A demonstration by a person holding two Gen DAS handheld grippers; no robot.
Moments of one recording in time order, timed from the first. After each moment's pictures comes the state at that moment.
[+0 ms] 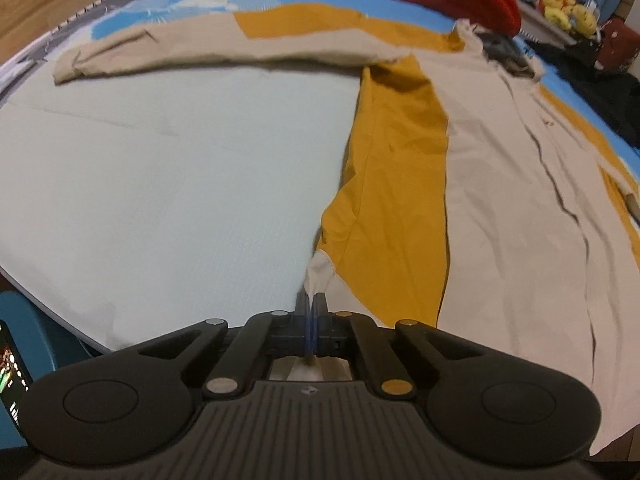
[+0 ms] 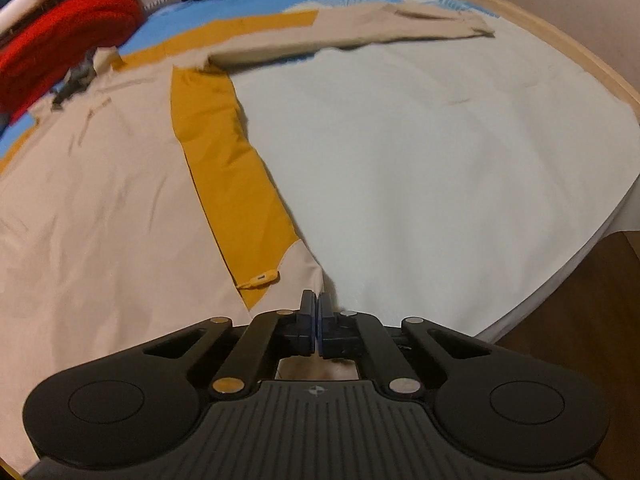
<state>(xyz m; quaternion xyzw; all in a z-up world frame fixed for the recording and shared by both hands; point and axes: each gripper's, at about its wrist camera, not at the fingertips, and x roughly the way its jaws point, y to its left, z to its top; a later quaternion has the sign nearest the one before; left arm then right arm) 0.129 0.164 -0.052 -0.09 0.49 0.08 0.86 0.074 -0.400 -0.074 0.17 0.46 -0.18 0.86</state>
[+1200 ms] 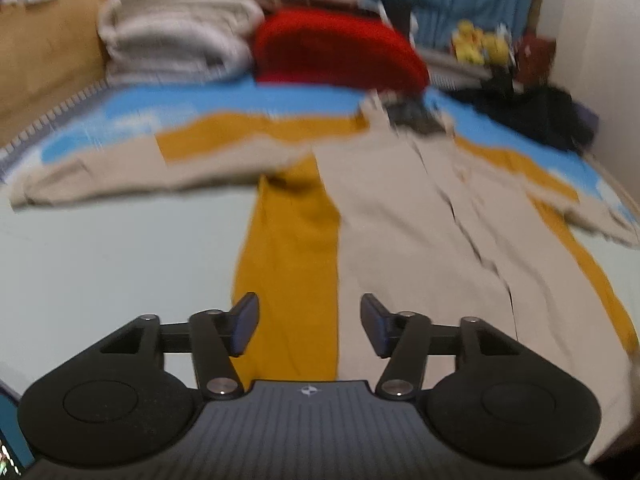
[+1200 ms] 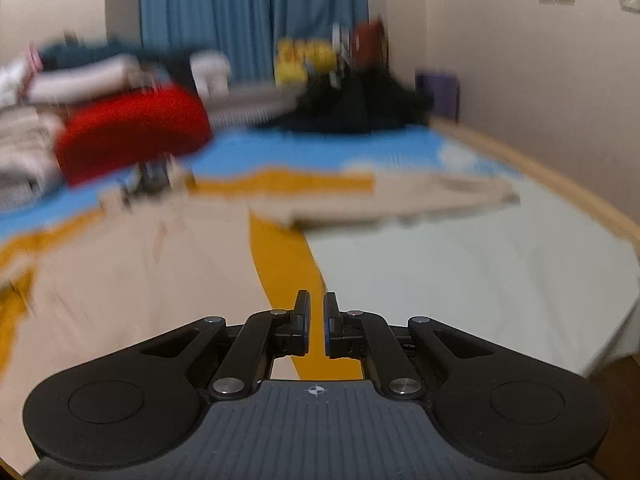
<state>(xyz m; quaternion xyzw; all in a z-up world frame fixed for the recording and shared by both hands) 0.135 0.092 0.007 -0.03 0.35 0.01 0.94 0.078 -0.350 0.003 0.09 0.24 -0.15 0.96</state>
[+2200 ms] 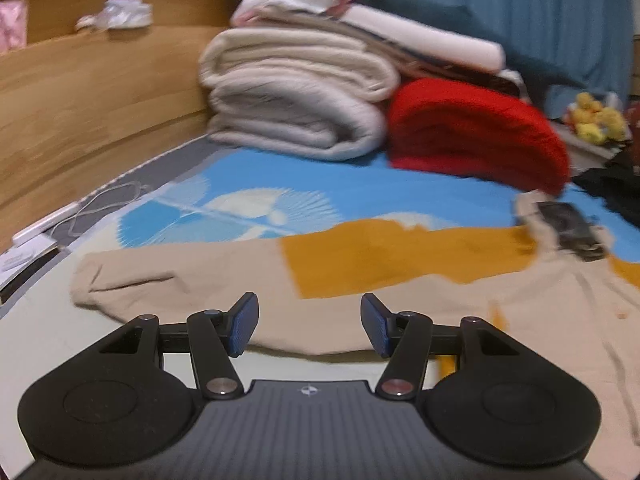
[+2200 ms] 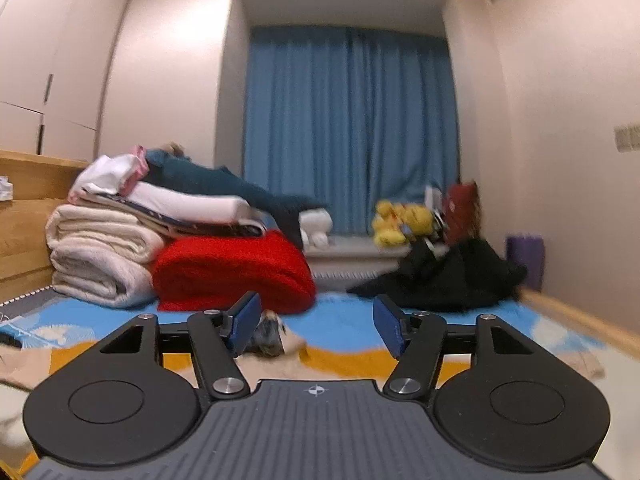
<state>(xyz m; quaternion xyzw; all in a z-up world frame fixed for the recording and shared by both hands) 0.319 0.244 0.017 -0.04 0.29 0.17 0.94 0.121 -0.241 0.104 0.01 0.03 -0.03 1.00</state>
